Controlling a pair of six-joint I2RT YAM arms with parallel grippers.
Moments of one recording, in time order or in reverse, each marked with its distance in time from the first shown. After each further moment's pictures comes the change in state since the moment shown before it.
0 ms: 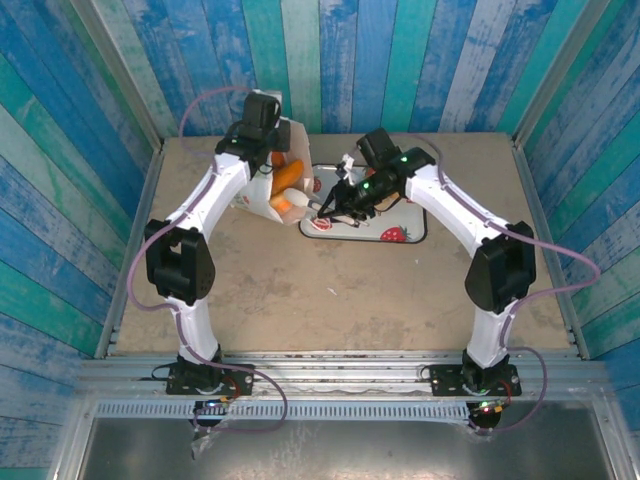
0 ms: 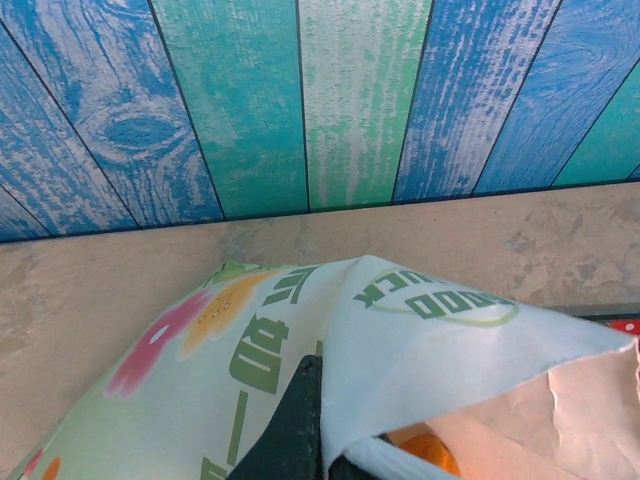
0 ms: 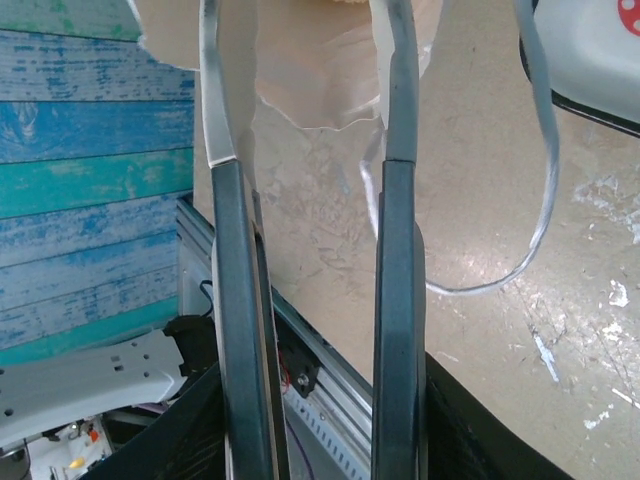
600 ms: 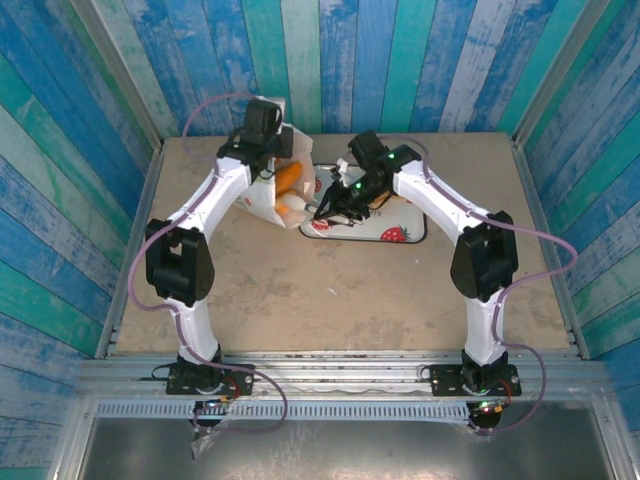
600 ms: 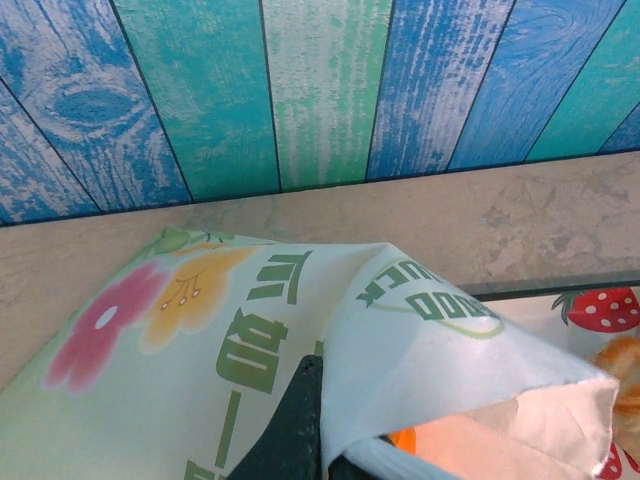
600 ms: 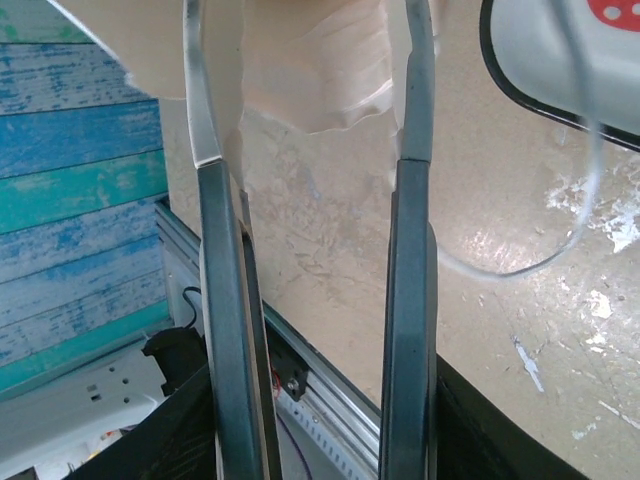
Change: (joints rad) left arm -0.003 -0.013 -0.063 0.031 0.060 0.000; right arm 0.000 0.128 0.096 -0.062 0.006 0.001
